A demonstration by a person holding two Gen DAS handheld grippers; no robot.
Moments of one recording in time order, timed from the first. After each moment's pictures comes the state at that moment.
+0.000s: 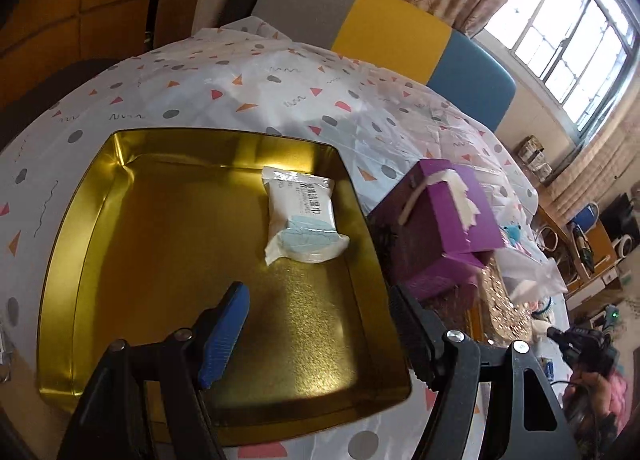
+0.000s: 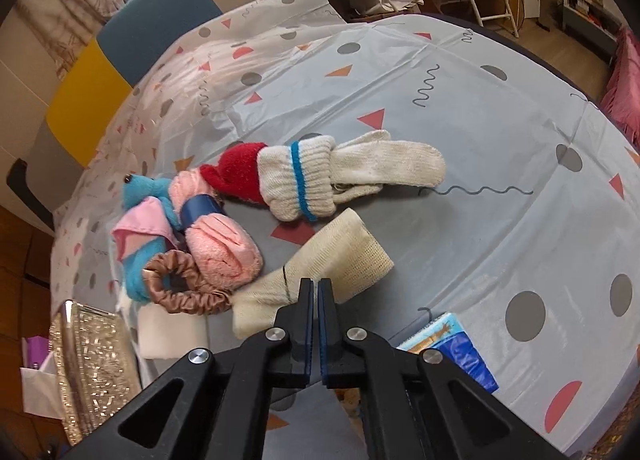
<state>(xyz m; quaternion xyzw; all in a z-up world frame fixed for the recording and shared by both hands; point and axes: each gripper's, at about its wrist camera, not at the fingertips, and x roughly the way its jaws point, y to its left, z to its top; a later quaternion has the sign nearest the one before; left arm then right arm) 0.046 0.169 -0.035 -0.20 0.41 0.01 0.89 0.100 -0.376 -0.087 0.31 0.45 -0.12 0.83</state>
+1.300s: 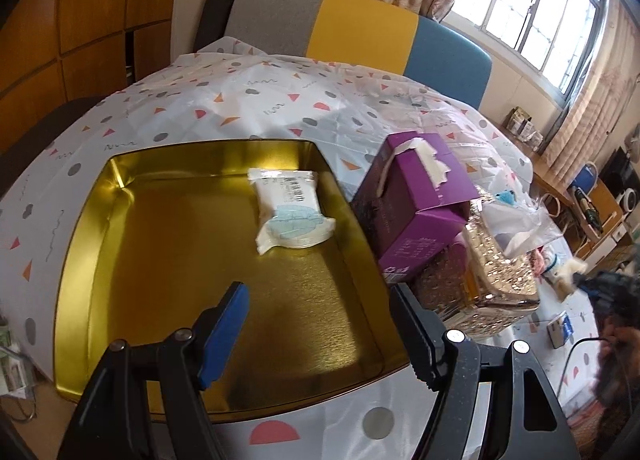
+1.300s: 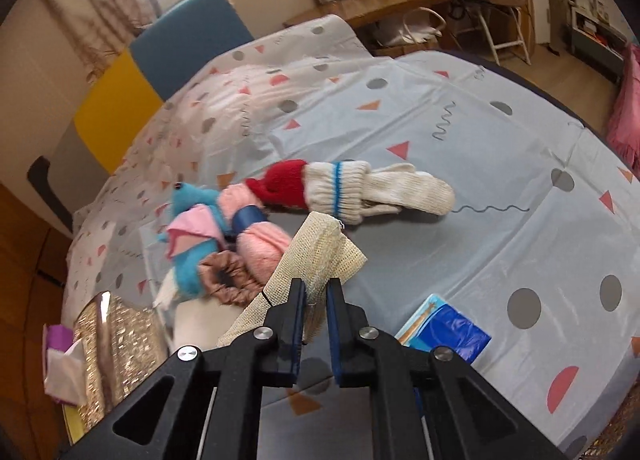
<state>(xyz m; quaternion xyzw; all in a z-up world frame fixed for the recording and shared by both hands) 0.021 0.151 -0.033 -0.13 0.40 0.00 0.91 0.082 -0.339 -0.046 0.27 0.40 -0.10 0.87</state>
